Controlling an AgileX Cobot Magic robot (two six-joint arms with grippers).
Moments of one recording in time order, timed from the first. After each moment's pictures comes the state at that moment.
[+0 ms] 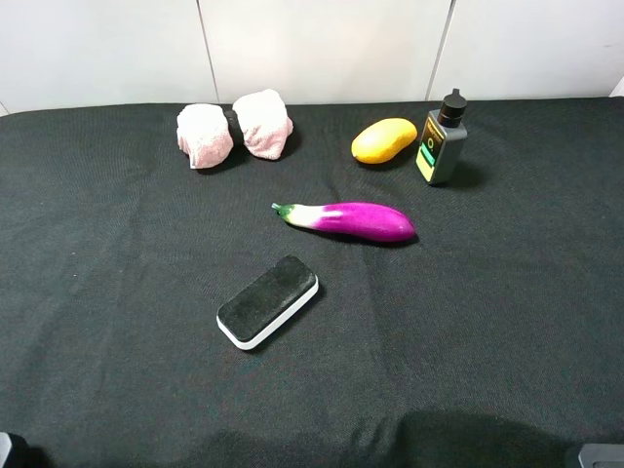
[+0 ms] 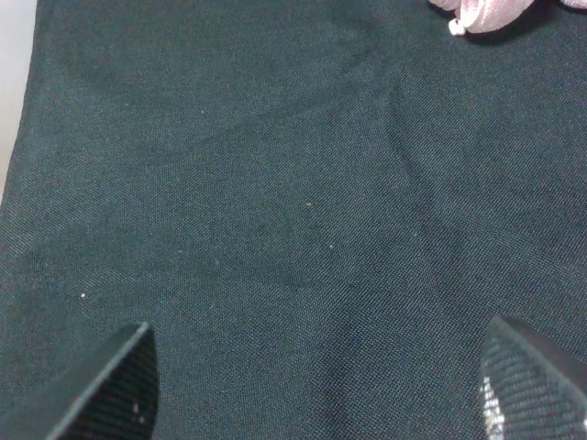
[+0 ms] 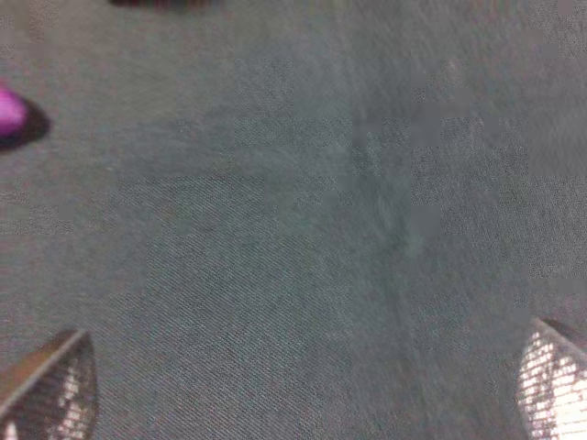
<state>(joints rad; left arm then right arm) -0.04 0.00 -0.48 0.10 1.07 -0.02 -0.09 0.32 -0.54 0.07 1.13 -0.15</state>
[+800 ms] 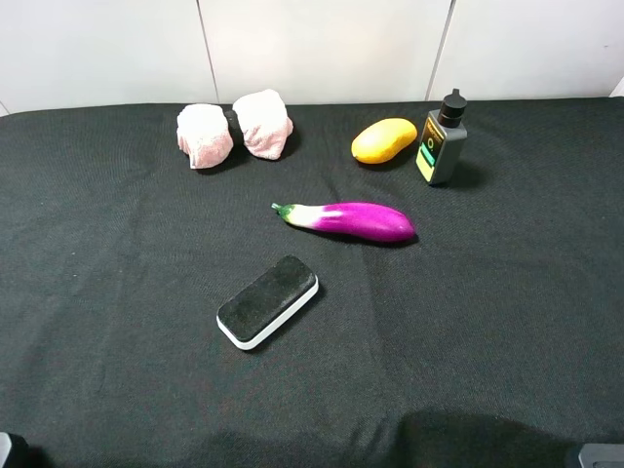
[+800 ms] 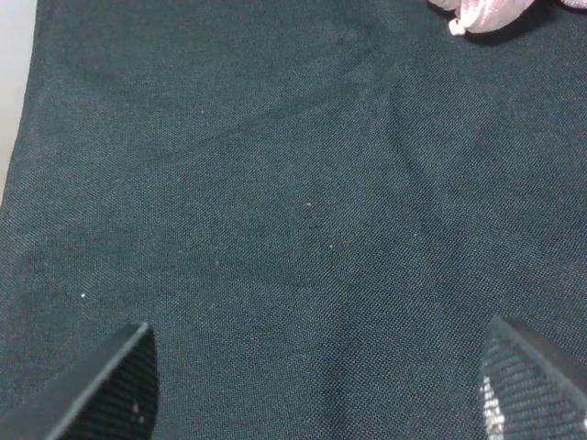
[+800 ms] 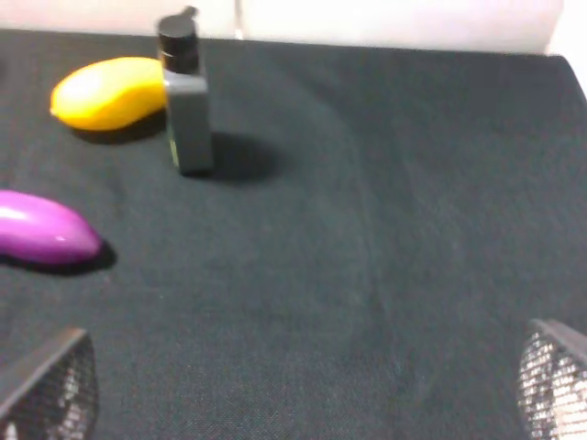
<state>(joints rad) -0.04 0.00 -0.48 0.10 1.07 -0.02 0.01 -0.01 -0.54 0.06 1.12 -0.15</state>
